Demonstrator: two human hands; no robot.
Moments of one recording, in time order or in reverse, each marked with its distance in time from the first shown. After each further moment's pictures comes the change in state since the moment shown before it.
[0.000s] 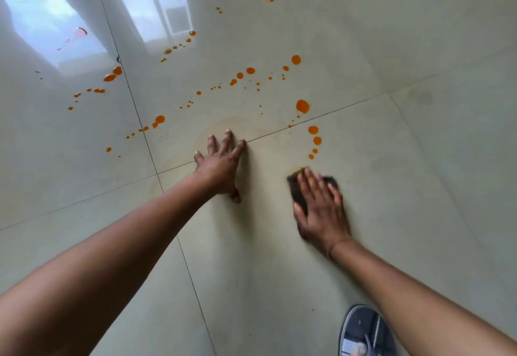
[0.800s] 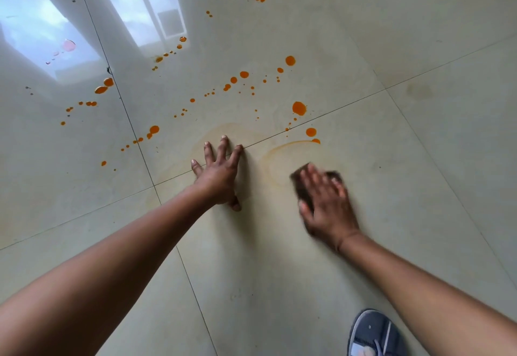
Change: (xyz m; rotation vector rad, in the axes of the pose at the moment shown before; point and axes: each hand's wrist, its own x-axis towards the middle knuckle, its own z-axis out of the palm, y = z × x) left_hand 0.005 0.004 0.001 -0.032 -0.056 -0.027; right_hand 0.018 0.015 -0.004 0.003 0.000 -0.034
